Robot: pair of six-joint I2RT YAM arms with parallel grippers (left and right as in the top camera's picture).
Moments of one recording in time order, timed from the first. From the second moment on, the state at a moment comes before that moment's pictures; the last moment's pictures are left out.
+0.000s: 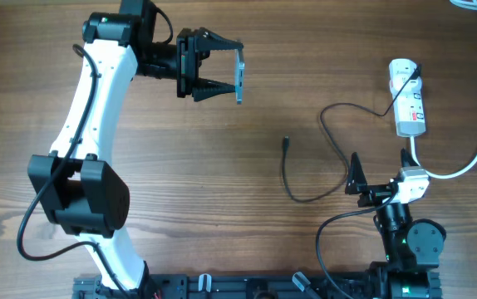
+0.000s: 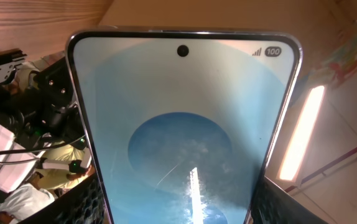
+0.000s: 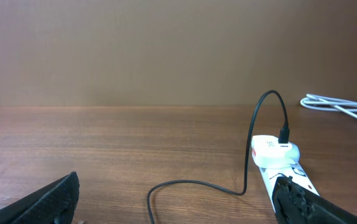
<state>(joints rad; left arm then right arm) -0.13 1.97 1.89 -1.38 1.52 -0.81 -0.04 0.02 0.01 0.00 -0.13 0.04</state>
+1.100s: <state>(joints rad) -0.13 1.97 1.89 -1.38 1.53 -0.81 -0.04 0.98 1.12 -0.84 -0.72 0.55</state>
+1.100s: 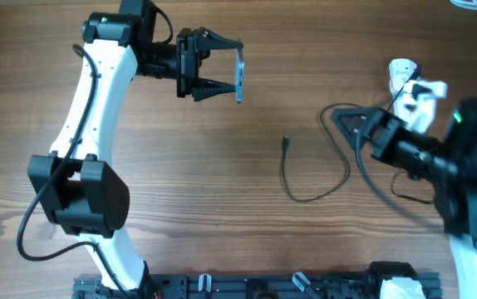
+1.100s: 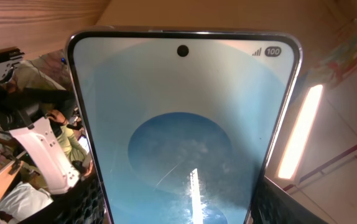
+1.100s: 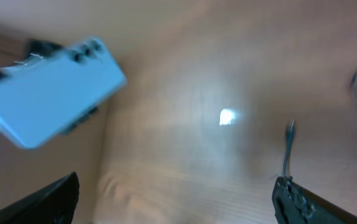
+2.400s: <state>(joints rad) -0.13 1.97 1.89 -1.26 1.36 -0.91 0.83 1.66 2.11 -1.36 0.16 0.59</state>
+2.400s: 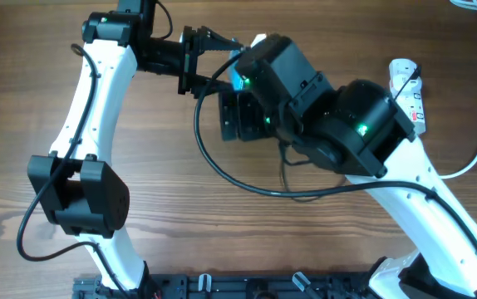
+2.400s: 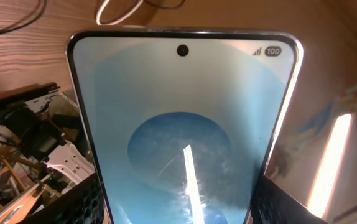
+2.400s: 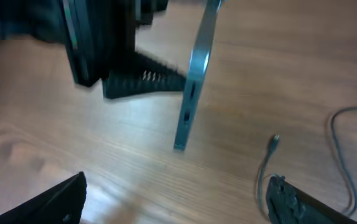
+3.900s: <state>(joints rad) -0.13 1.97 1.89 -1.24 1.38 -0.95 0.83 1.78 2.12 -1.22 0.39 0.96</state>
